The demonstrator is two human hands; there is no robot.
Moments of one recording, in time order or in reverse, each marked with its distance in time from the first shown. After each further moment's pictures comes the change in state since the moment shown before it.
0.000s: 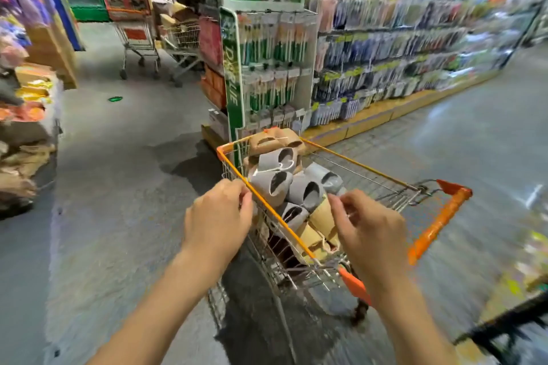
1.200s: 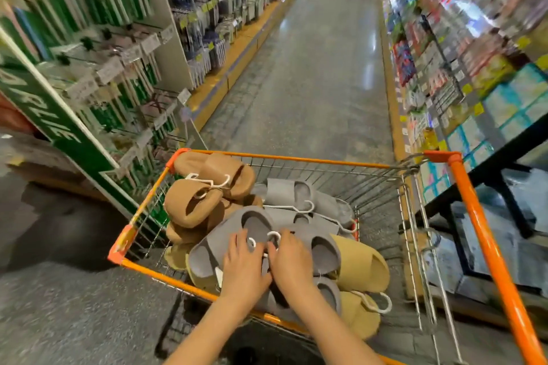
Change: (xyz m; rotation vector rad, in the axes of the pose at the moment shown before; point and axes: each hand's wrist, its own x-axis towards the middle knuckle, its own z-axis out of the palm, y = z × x) left_hand 0.305 -0.098 0.317 0.081 -0.862 0.572; right_hand 0.133 0.092 0.395 -0.271 -0.492 1.057
